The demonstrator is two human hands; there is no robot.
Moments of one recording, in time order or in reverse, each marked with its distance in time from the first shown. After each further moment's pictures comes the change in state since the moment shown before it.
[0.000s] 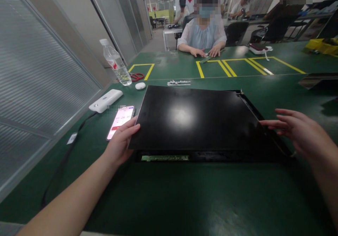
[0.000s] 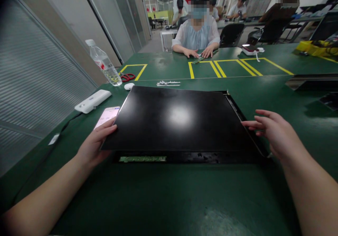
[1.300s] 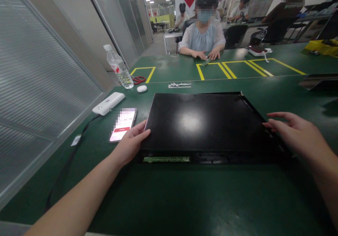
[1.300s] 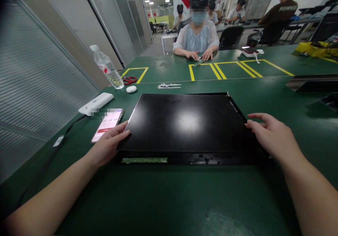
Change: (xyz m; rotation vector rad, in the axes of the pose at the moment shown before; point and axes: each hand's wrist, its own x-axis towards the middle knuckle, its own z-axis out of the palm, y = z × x) left_hand 0.004 -0.006 0.002 0.112 -0.091 -0.078; right_hand 0.006 0.012 -0.006 -0.561 0.051 -0.143
